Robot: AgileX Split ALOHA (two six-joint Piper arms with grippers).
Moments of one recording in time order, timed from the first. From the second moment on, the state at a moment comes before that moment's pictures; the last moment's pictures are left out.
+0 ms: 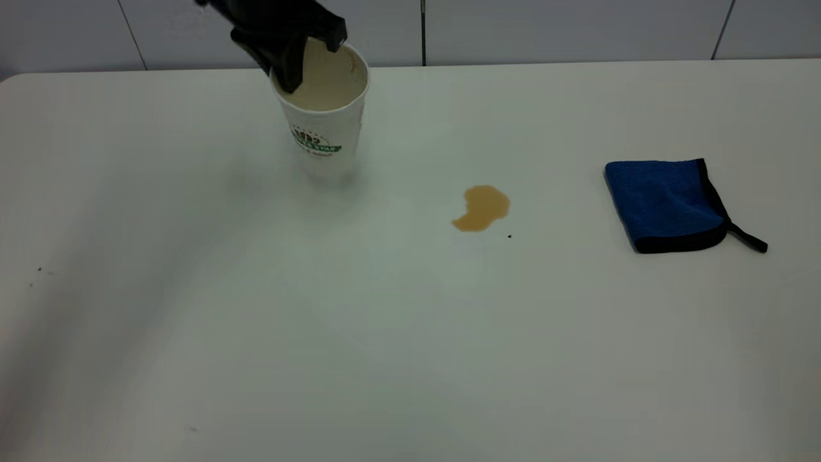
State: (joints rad) left arm -0.35 2.38 -1.91 -0.01 0.80 0.13; right arm 0.01 -0.02 -0.47 0.00 1.11 0.11
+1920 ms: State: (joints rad) left arm -0.28 2.40 -2.54 -0.28 1.17 0.16; right arm 0.01 -0.02 -0.47 0.00 1.11 0.11
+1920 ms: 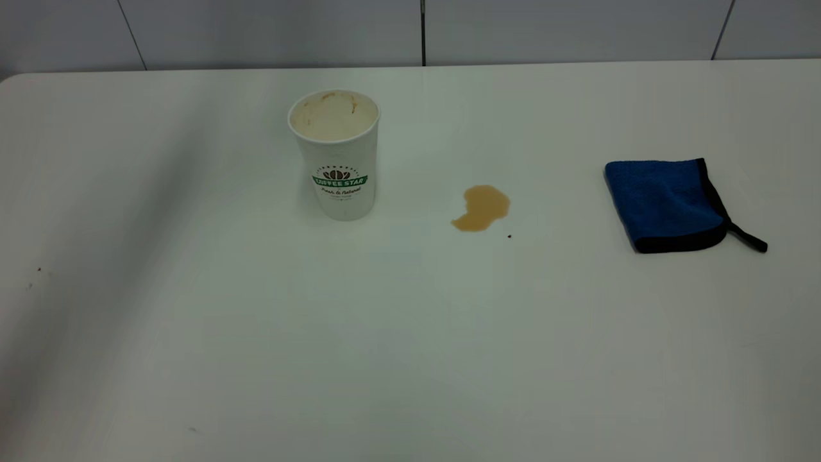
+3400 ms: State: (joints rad) left arm -0.55 1.37 -1.31 0.06 1.17 0.00; right arm 0.01 -0.02 -0.47 0.00 1.11 0.11
